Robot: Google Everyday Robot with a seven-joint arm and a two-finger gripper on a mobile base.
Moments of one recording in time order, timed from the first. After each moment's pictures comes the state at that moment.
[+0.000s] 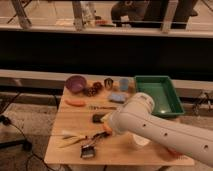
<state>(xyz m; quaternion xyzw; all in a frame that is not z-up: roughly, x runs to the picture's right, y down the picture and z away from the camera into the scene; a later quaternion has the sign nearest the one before) 0.029 0.169 0.654 -0.14 -0.20 -0.29 0.93</state>
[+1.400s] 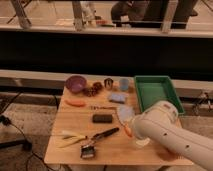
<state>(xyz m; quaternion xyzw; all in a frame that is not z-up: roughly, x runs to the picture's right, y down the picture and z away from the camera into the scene) 0.131 0.190 0.670 -0.17 -0.12 -0.19 0.96</state>
